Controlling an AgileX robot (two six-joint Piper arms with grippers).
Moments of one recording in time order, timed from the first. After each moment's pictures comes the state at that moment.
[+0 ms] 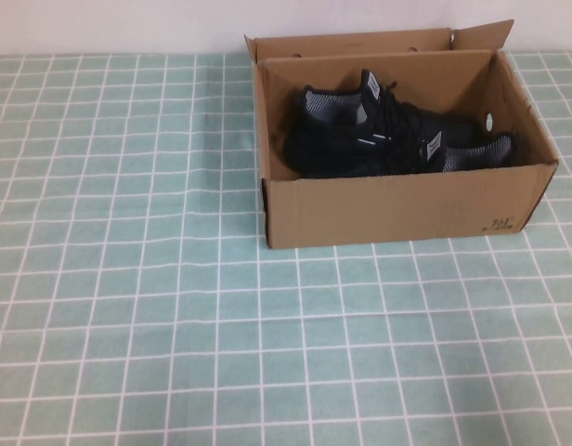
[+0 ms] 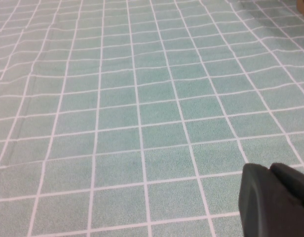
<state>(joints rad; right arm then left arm) 0.26 -0.01 -0.23 -0.36 0.26 0.39 -0.07 -0.01 0.03 0.01 0.35 0.00</state>
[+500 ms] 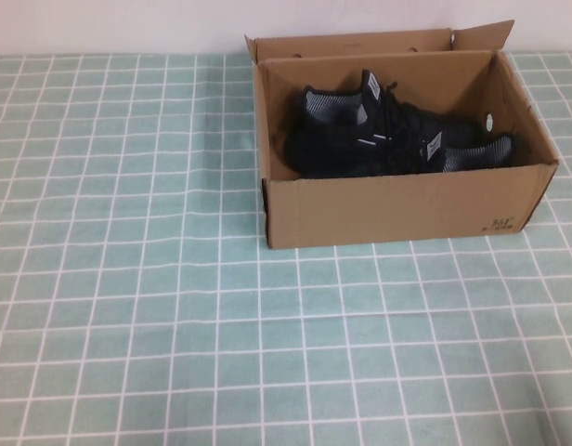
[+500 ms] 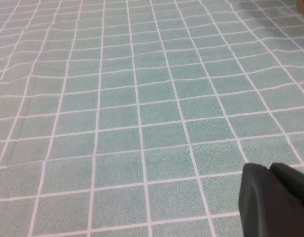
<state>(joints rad) 0.08 -0.01 0.03 -0.32 0.21 0.39 -0.07 -0.01 0.03 0.01 0.35 0.00</state>
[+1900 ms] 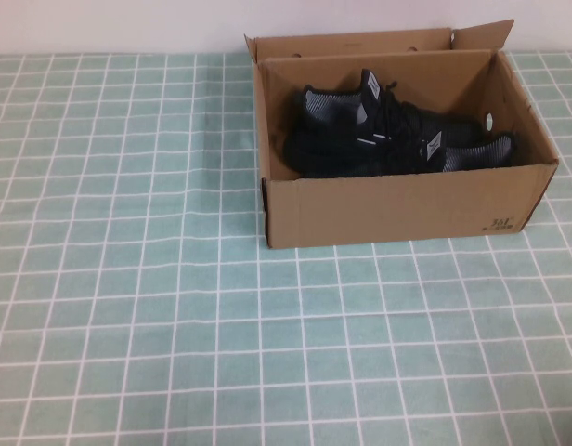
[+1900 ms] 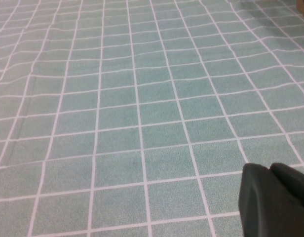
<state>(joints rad) 0.05 -0.01 0.03 -0.22 0.33 0.28 -0.07 -0.01 0.03 0.01 0.35 0.00</state>
